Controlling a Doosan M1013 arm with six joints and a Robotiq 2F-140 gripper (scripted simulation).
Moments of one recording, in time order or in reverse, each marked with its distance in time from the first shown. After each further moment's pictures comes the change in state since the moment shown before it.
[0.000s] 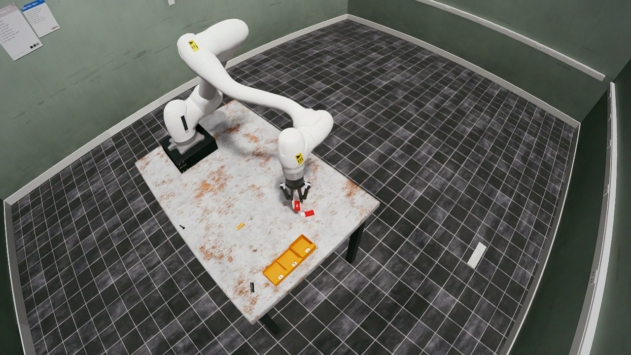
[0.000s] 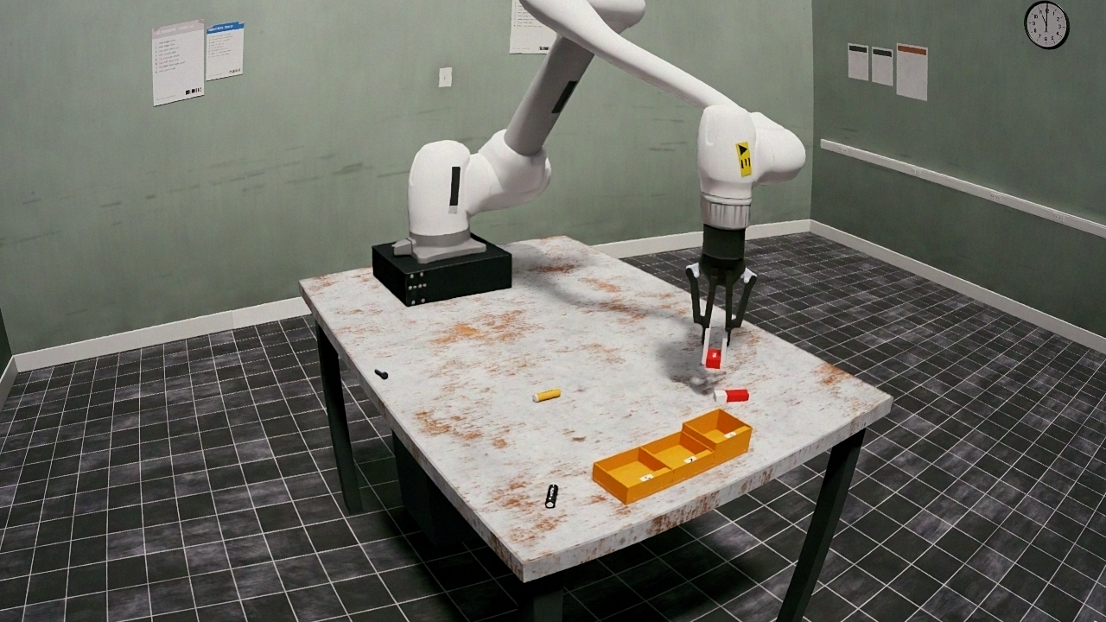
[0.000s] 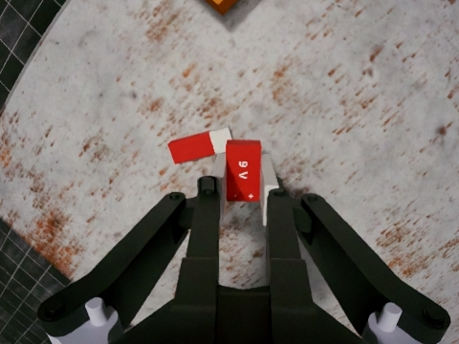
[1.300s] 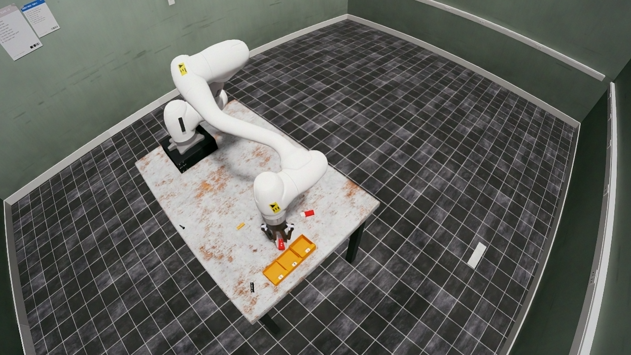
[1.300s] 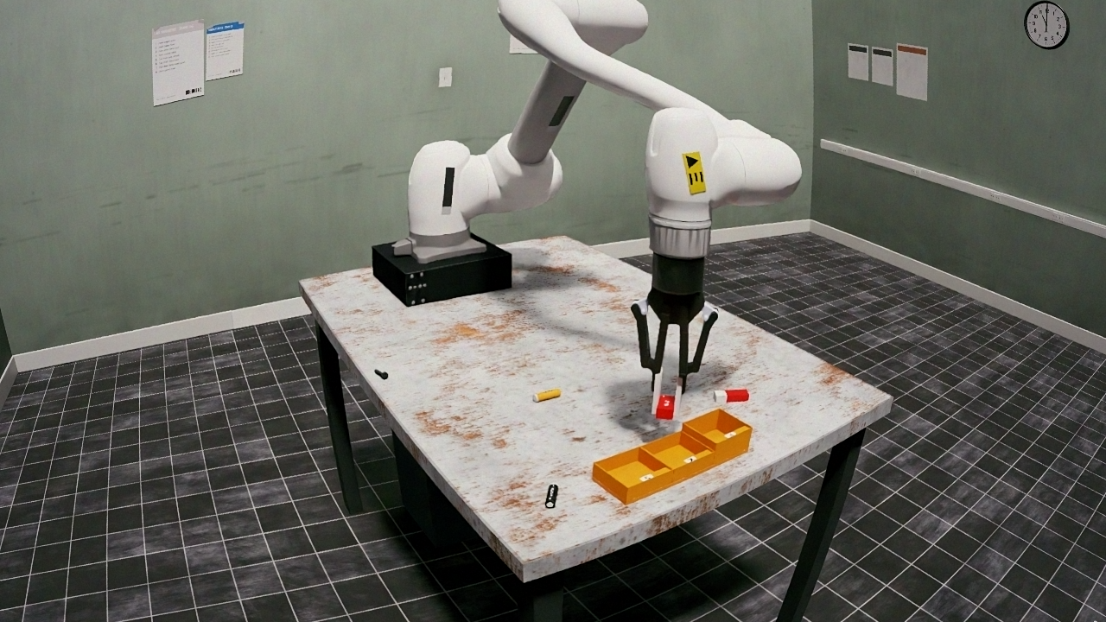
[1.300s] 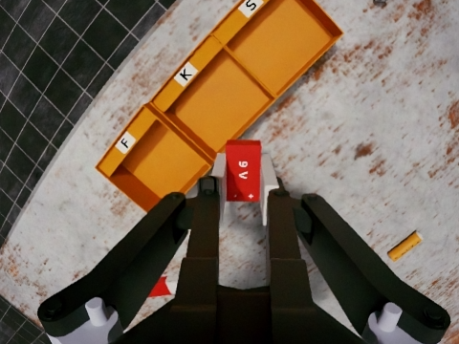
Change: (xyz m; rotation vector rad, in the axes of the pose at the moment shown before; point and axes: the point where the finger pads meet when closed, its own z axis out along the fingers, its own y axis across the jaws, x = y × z) arm 0.199 0.065 0.000 0.000 0.000 0.000
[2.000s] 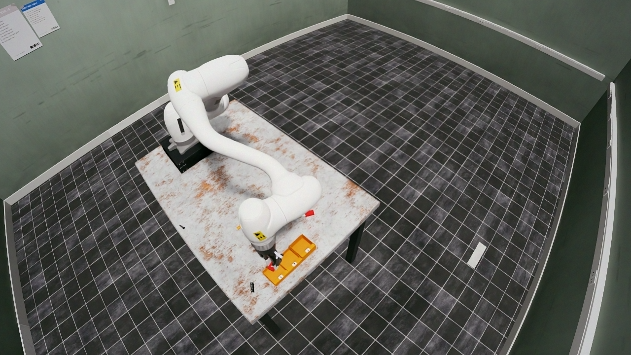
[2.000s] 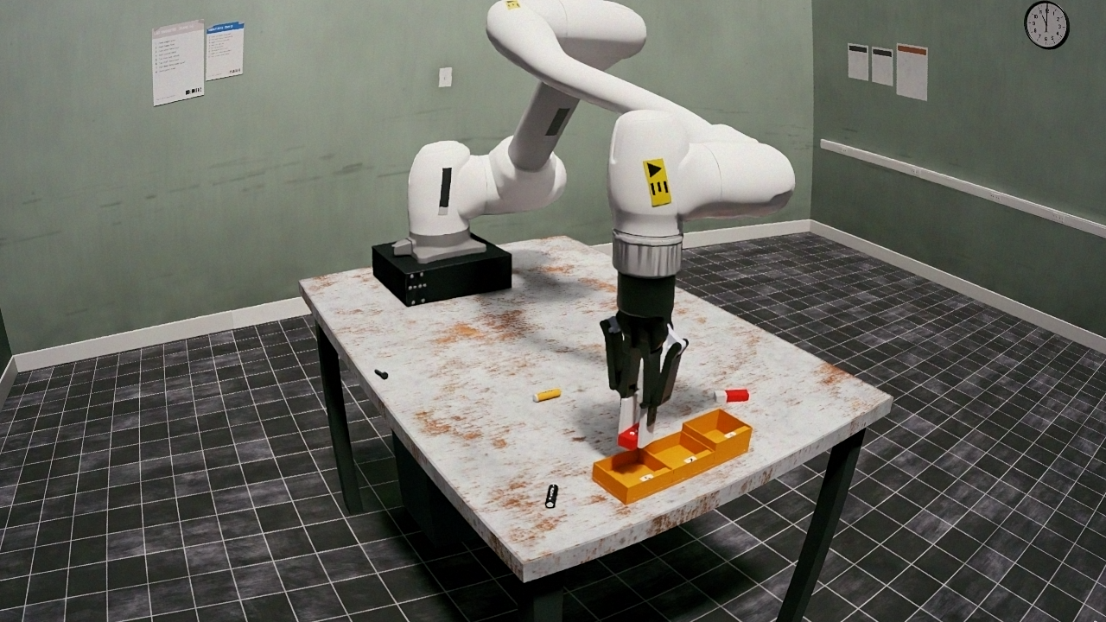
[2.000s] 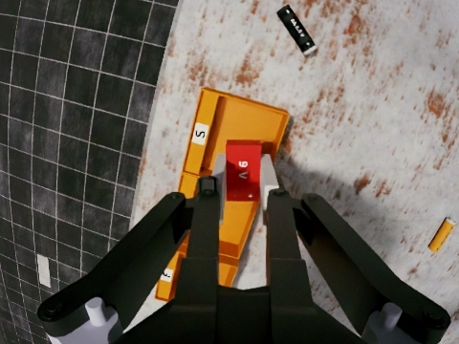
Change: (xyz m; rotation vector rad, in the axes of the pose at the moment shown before) arm 0.099 0.033 0.000 0.009 -0.002 0.495
